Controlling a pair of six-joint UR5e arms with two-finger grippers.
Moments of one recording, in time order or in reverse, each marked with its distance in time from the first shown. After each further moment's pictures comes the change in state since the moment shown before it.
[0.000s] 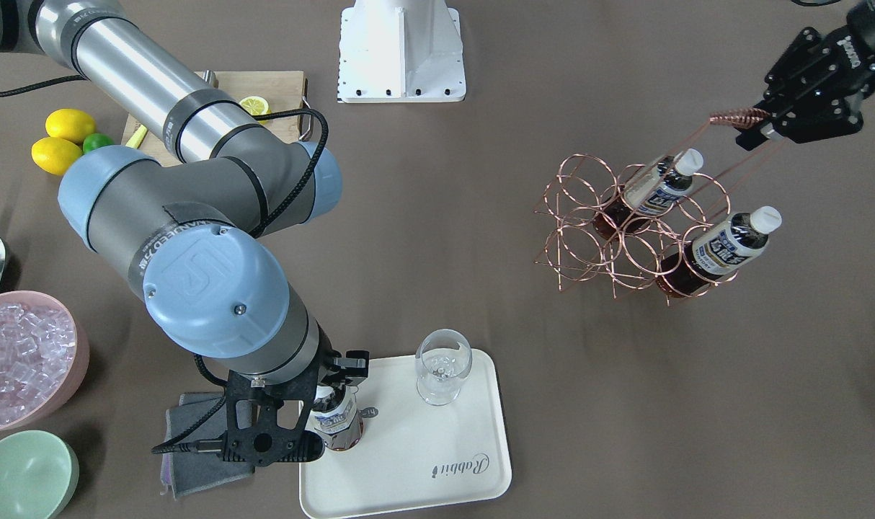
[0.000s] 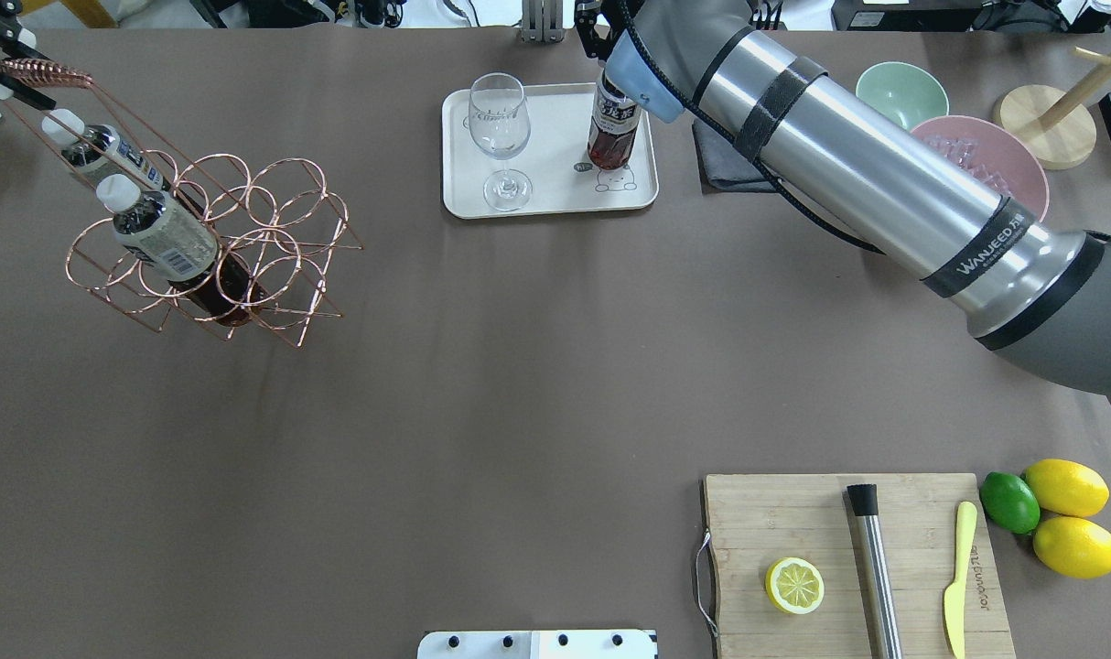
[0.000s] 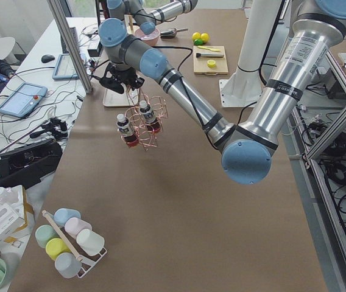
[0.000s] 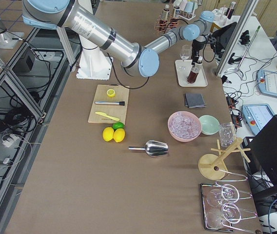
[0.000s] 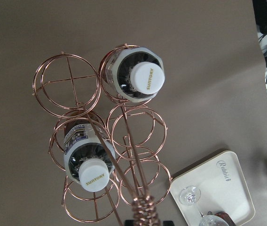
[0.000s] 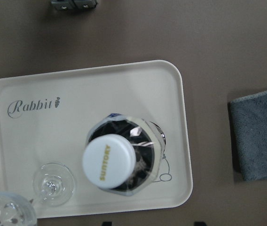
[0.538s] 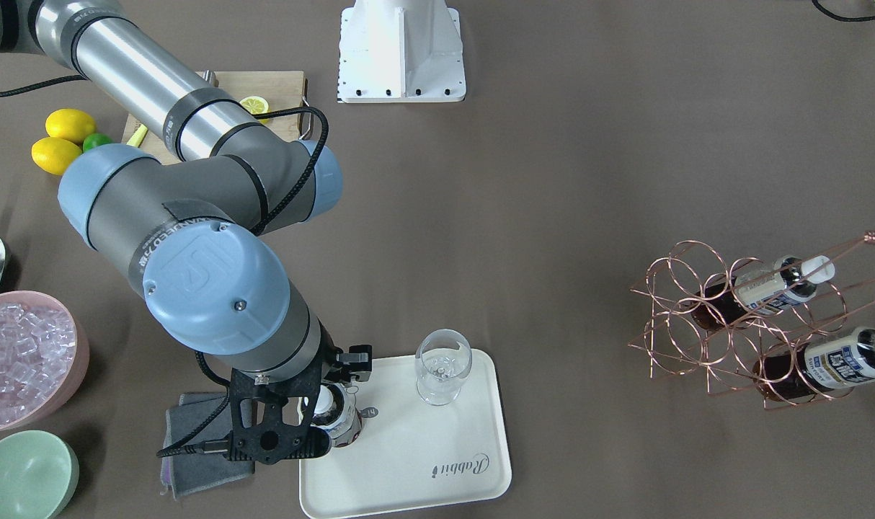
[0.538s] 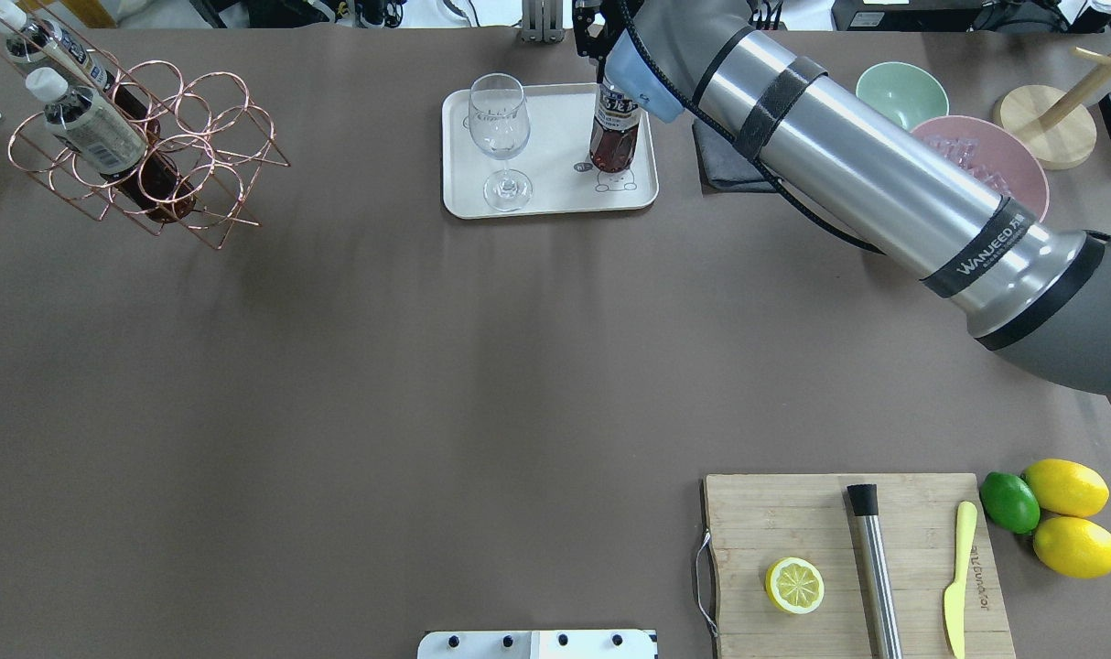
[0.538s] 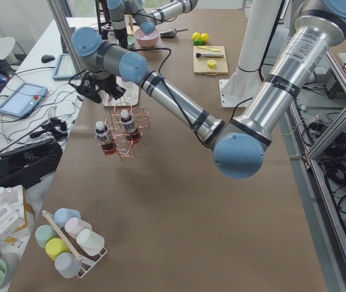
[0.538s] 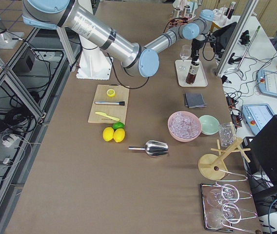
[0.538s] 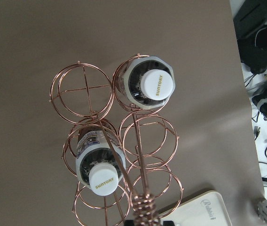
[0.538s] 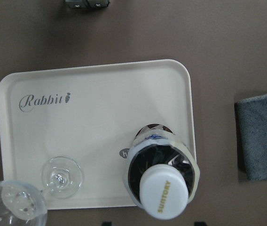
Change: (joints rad) left arm -0.064 -0.133 0.313 0.017 -0.003 0.177; right arm 0.000 -0.002 0.020 -0.003 0.007 -0.018
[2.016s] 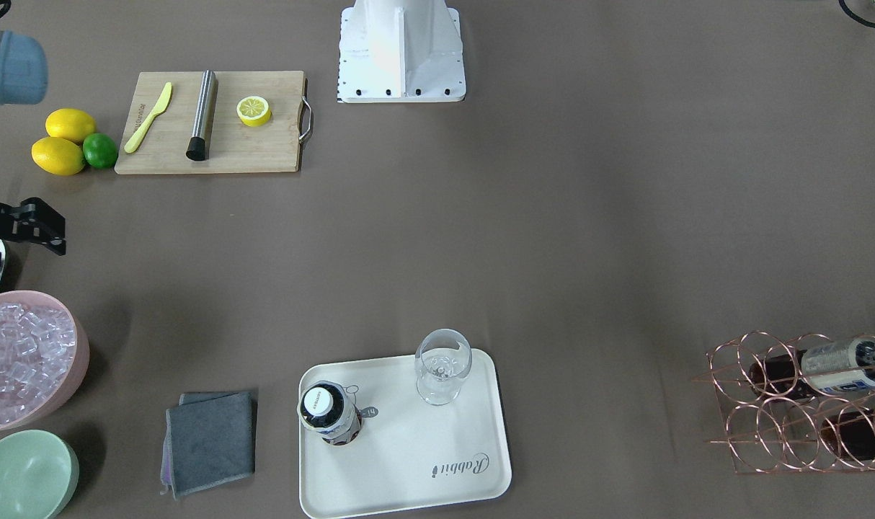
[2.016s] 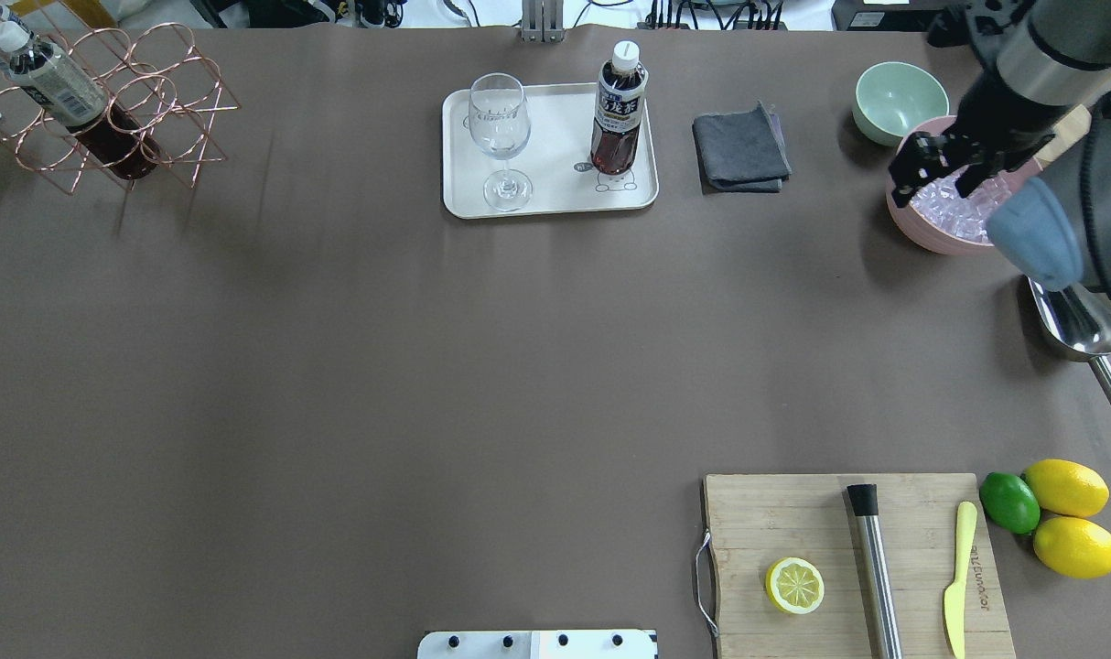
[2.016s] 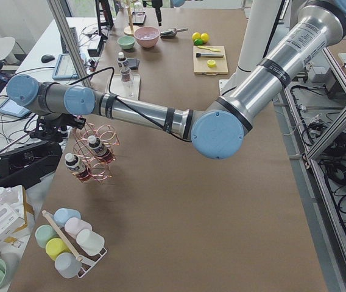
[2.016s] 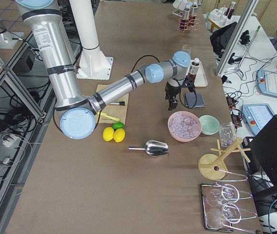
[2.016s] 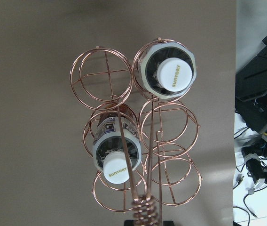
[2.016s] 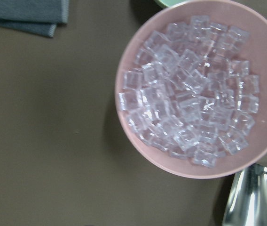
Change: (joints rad) left arm -0.064 -0.144 0.489 -0.148 -0.070 -0.007; right arm 0.223 -0.869 0.830 -0.234 0.059 -0.537
